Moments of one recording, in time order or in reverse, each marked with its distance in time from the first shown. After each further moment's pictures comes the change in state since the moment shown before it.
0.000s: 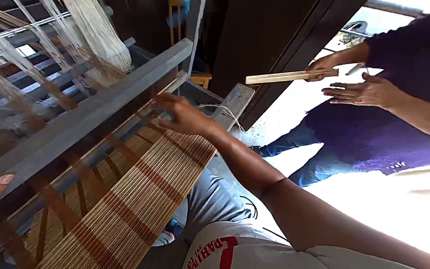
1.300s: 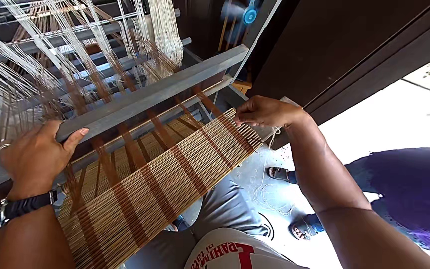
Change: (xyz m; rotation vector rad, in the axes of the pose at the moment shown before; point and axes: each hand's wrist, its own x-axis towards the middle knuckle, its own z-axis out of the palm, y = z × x) left_hand 0.001 -0.008 -0.018 0.723 0.106 -0.061; right_hand -0.024 0.000 -0.098 0.295 -0.534 0.460
